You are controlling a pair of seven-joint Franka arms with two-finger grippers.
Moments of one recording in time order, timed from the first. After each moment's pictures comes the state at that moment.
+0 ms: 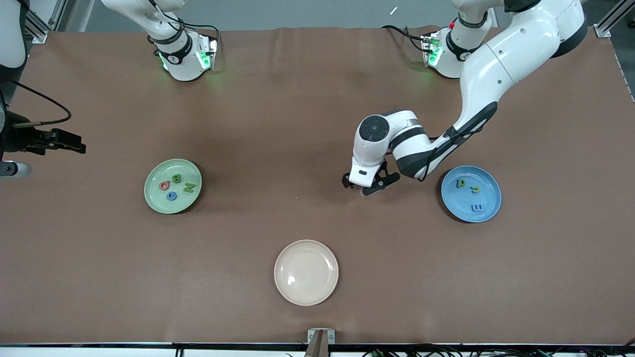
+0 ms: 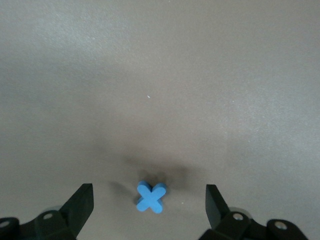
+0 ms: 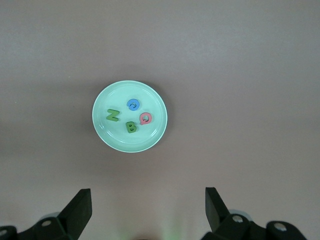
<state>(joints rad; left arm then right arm) 0.11 0.85 -0.86 -1.86 0.90 2.28 -1.69 0.00 0.12 -0.09 -1.56 0.00 1.52 -0.11</state>
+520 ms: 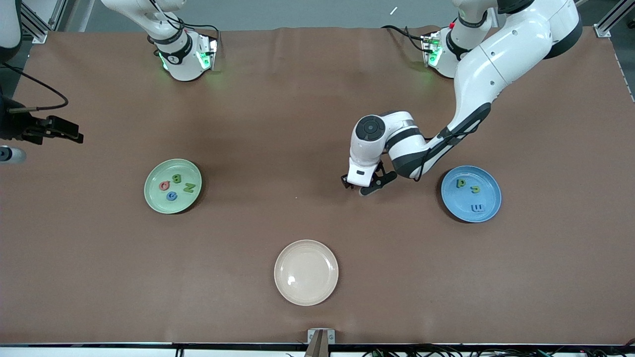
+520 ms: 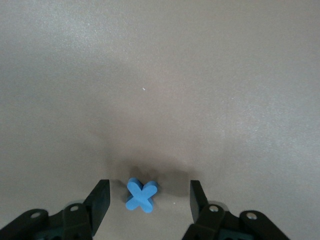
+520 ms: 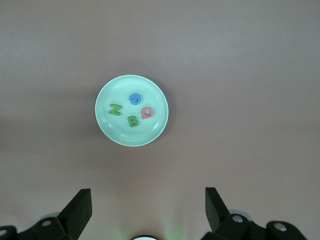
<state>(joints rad) 0.09 0.85 -0.84 -1.85 0.90 2.30 -1.73 0.00 0.02 -0.09 -1.63 0.00 1.52 -0.11</state>
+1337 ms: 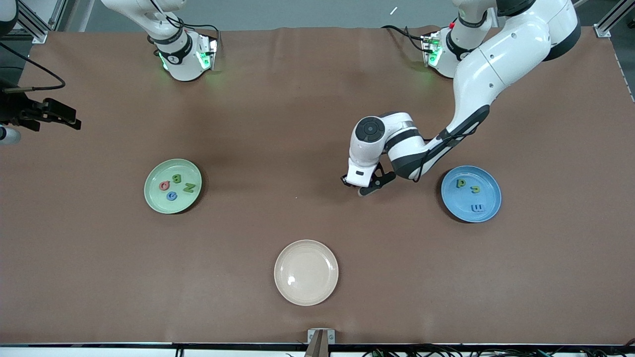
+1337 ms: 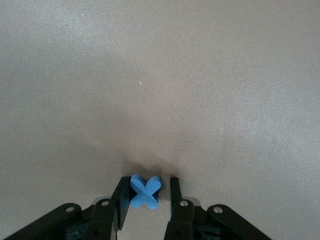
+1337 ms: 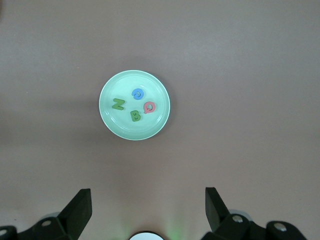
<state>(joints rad) 0.09 0.86 -0.85 -1.85 0.90 2.30 -1.73 0.00 -0.05 -0.09 -1.68 0.00 1.52 -0.11</state>
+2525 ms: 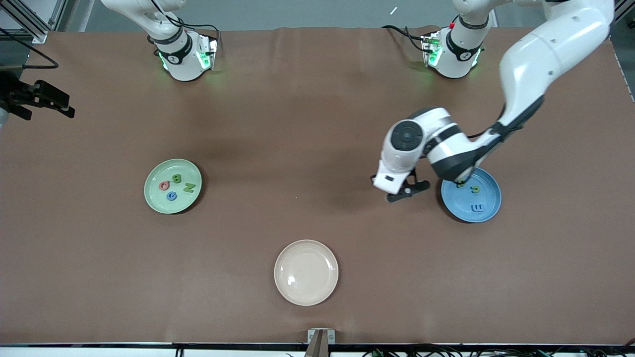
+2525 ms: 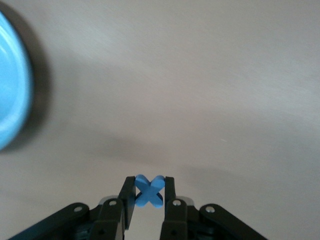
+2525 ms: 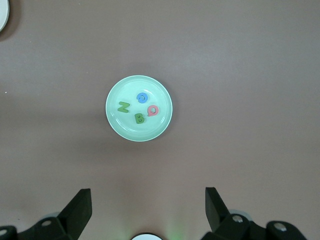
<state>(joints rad) 0.51 0.85 -1.17 -1.88 0.89 1.97 -1.31 0.01 -0.12 -0.09 -1.69 0.00 1.51 -0.11</state>
